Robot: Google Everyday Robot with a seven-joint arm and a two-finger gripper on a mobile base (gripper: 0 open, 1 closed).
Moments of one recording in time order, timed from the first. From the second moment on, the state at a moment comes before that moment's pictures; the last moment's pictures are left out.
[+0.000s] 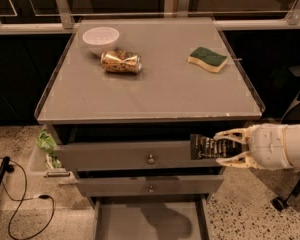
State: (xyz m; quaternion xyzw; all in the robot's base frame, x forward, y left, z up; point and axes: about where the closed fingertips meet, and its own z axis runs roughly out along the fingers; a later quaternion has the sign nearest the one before) arm 0.448 -0.205 0.777 -0.72 0.56 0.00 0.42
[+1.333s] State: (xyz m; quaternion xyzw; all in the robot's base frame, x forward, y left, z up) arm 0.496 -0.180 0.864 -0.75 0.50 -0.01 0.43
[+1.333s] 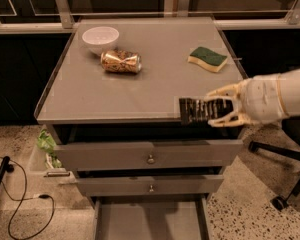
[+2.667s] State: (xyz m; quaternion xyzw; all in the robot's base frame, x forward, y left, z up) arm 0.587 -0.102 0.899 -0.74 0.46 0.18 0.45
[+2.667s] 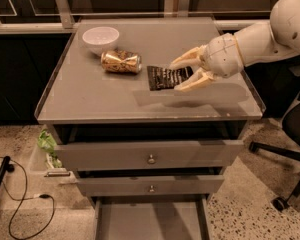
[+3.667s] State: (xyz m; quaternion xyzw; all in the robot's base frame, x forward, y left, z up) arm 0.620 -0.109 0.862 -0.68 0.58 0.18 0.41
